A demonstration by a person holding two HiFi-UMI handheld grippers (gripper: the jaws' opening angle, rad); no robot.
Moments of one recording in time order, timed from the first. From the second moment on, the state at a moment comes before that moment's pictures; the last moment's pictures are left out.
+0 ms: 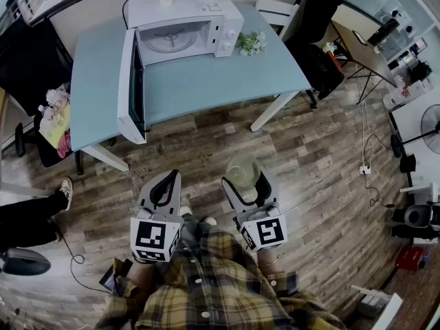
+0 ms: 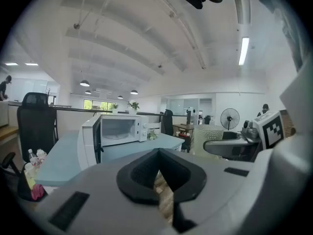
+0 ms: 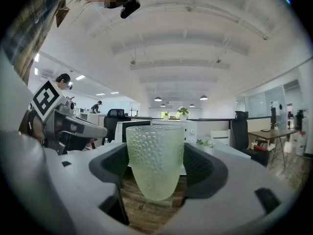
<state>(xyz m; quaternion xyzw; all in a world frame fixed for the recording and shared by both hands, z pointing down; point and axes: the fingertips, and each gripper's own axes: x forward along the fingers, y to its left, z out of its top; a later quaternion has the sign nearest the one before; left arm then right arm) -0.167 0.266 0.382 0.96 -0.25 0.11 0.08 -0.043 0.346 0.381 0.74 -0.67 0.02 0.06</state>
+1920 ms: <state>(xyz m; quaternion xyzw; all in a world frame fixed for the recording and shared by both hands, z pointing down) -0.057 0.105 0.387 0.92 -0.35 0.12 0.09 0.095 0.142 0.392 0.66 -0.74 0.05 0.04</state>
